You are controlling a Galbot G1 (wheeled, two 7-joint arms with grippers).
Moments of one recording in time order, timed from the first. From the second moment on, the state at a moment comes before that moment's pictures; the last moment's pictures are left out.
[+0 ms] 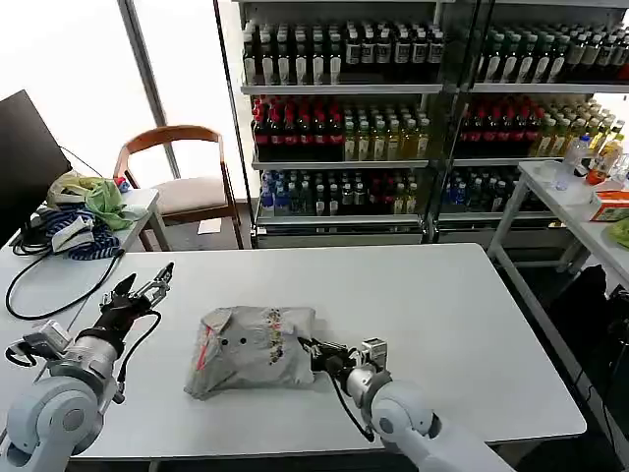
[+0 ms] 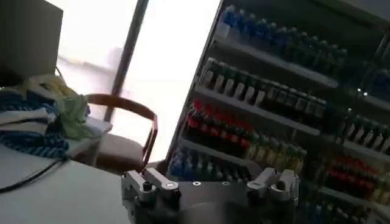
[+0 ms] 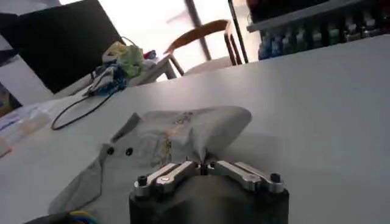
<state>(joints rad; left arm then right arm) 1.27 -0.97 -0.69 -2.10 -1.03 0.36 -0.26 -0.87 1.09 -0.17 1.80 0.93 -0.42 0.19</state>
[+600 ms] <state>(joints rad) 1.27 -0.97 -0.66 -2.09 -1.02 0.36 -0.25 -0.95 0.97 -0.05 1.86 0.88 -0.45 0.18</state>
